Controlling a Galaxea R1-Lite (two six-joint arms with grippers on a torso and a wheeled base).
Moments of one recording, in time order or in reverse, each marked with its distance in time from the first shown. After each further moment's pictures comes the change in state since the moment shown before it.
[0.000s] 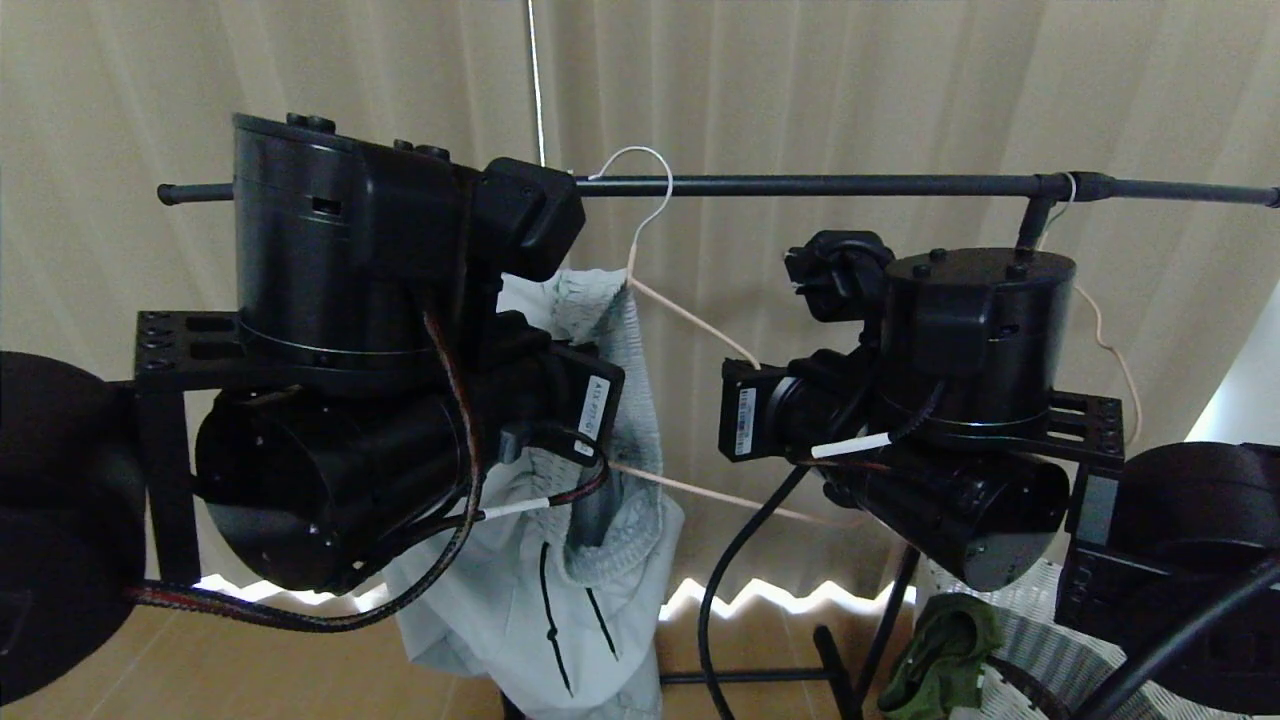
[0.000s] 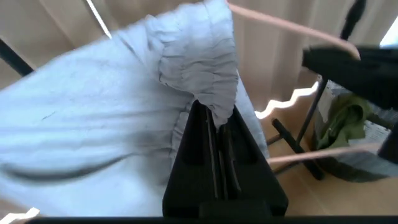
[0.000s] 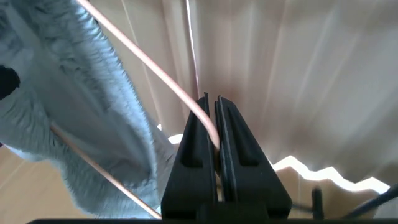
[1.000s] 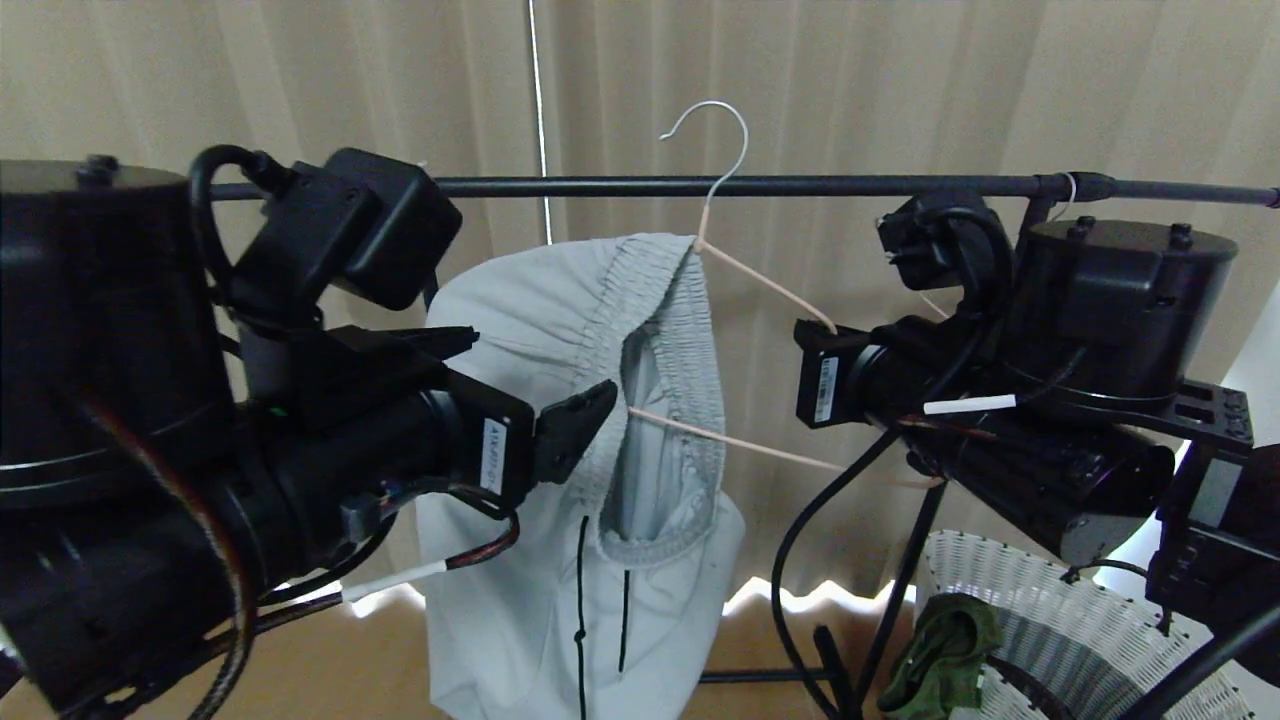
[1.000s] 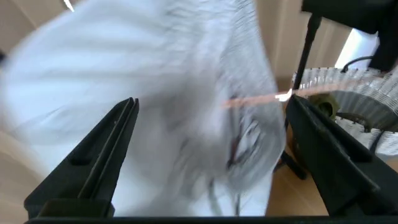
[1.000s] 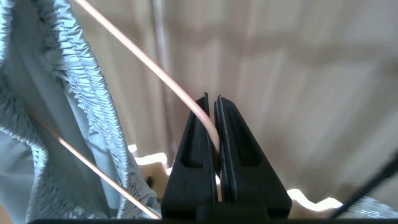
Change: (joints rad) left arm 0.003 -0.199 0.233 -0.163 -0.083 0.051; right arm -0.112 -0.094 0.098 -0.100 0.016 -0.144
